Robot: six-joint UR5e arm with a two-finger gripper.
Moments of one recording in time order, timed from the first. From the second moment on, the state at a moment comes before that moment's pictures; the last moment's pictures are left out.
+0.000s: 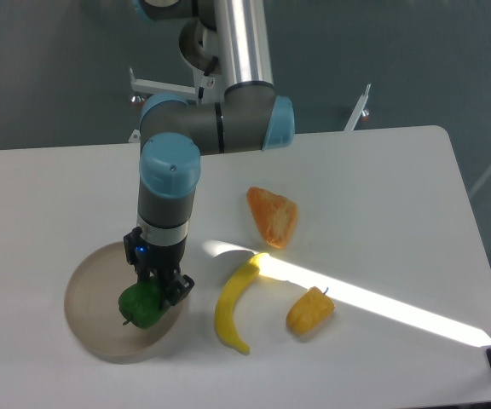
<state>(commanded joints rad) 1.94 -2.10 -1.43 -0.92 1.36 0.92</state>
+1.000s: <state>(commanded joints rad) 1.90 -2.14 -1.49 -0.85 1.36 1.01</state>
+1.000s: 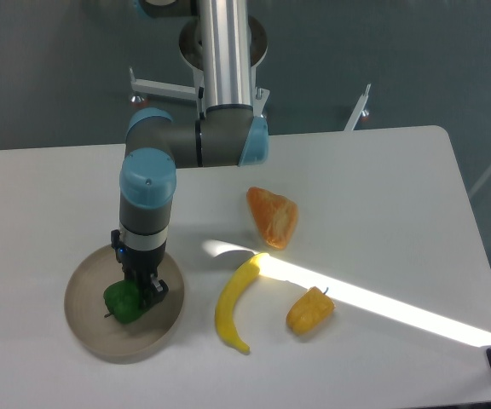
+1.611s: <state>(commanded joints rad) 1.89 -2.14 -1.50 -0.85 1.35 0.95</state>
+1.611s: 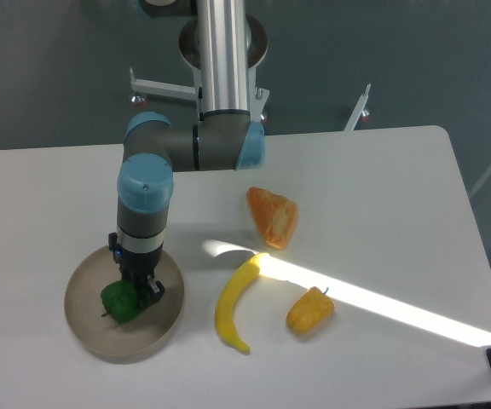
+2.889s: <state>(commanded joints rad) 1.89 -2.14 -1.50 -0.85 1.35 0.93</state>
